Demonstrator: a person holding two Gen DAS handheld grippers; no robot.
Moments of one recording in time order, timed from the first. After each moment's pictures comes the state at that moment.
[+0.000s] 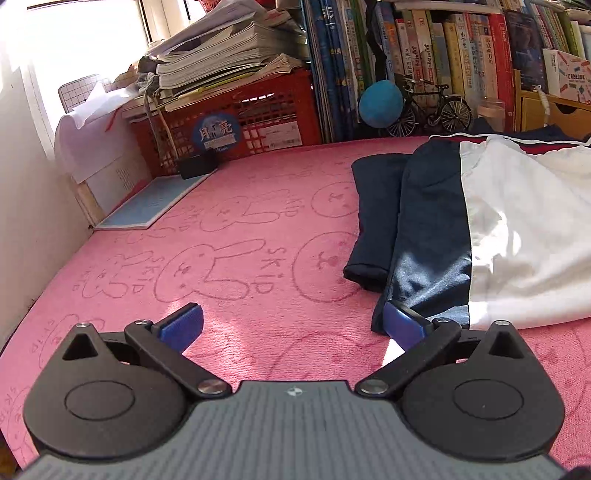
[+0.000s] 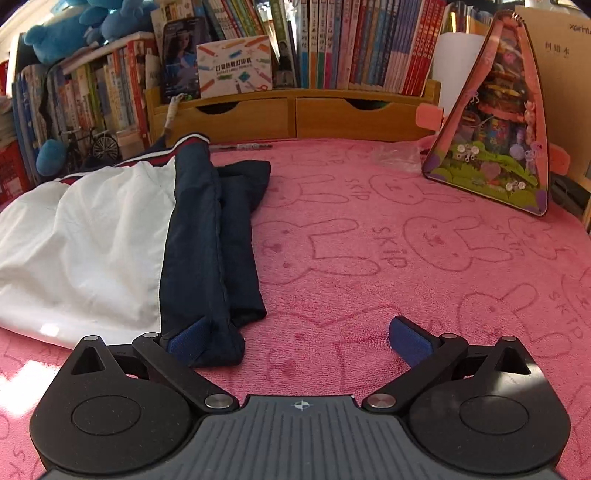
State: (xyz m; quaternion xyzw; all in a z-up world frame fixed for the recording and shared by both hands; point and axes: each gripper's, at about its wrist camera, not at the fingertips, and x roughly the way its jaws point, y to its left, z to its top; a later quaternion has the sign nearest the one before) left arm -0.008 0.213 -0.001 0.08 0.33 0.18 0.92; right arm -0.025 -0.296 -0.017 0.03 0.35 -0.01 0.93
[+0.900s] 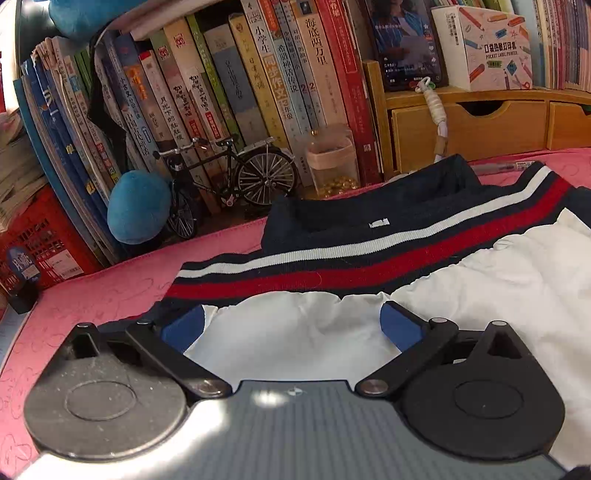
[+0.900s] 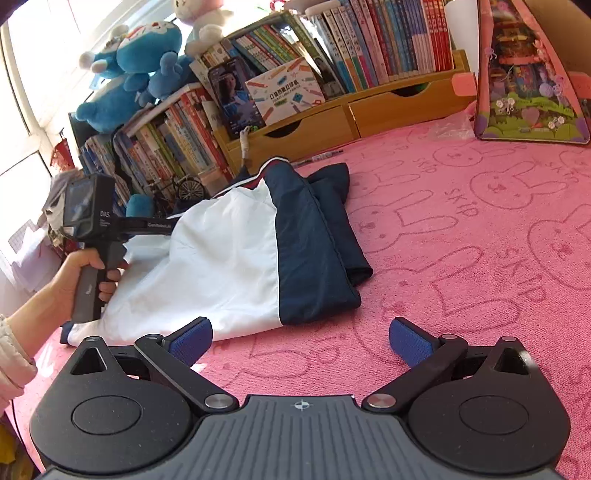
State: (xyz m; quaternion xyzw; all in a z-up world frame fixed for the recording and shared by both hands) left arm 0.208 0.010 -0.008 0.11 0.34 0.03 0.93; right arm -0.067 -0.296 -0.014 0.20 0.33 0.12 0.92
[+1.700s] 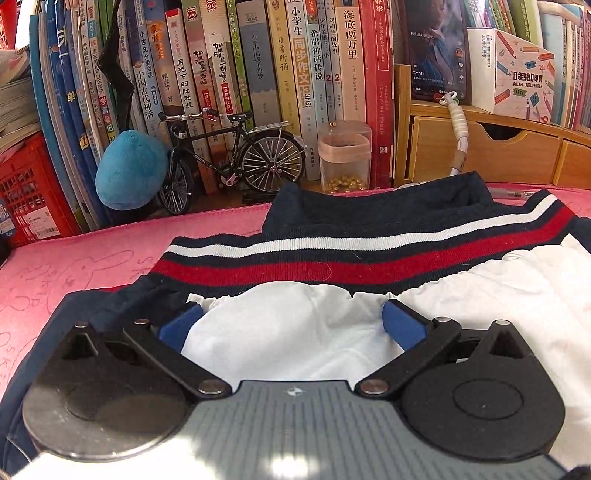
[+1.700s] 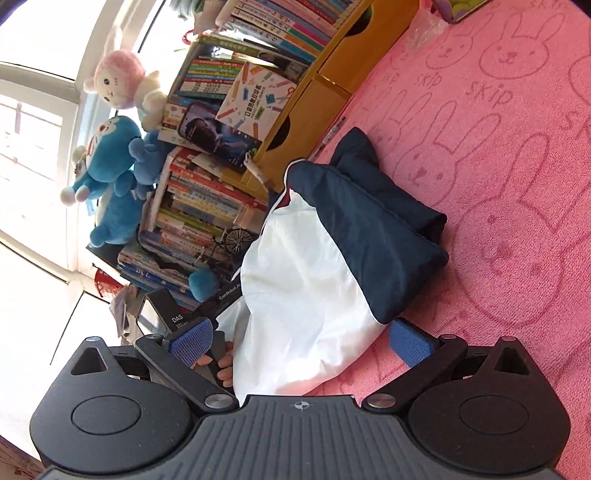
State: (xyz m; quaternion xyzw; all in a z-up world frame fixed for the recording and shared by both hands) left arm 0.219 0.026 -0.016 0.05 0.34 0.02 0.94; right arm -0.030 -0.287 -0.029 0.46 0.33 0.13 0.81
